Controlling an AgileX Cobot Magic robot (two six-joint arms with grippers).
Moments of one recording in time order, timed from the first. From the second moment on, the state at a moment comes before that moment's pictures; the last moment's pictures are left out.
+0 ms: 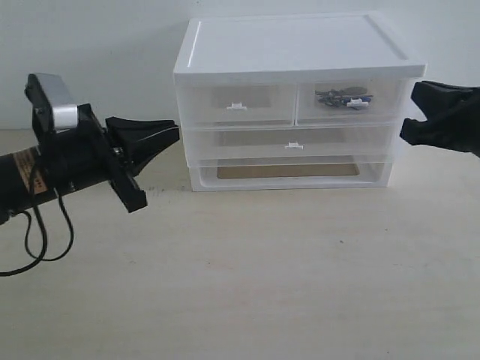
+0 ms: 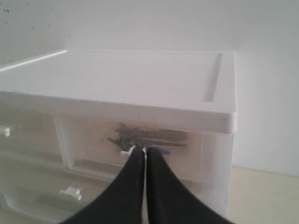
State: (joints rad) left arm -0.16 1.83 -0.74 0.93 -1.20 -0.28; right arm 0.02 1.51 -0.53 -0.44 -0.92 0.33
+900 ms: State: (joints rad) left arm -0.18 2.10 -1.12 0.85 -1.06 -0.27; right arm 0.02 1.72 -0.71 -0.61 -0.92 0.37
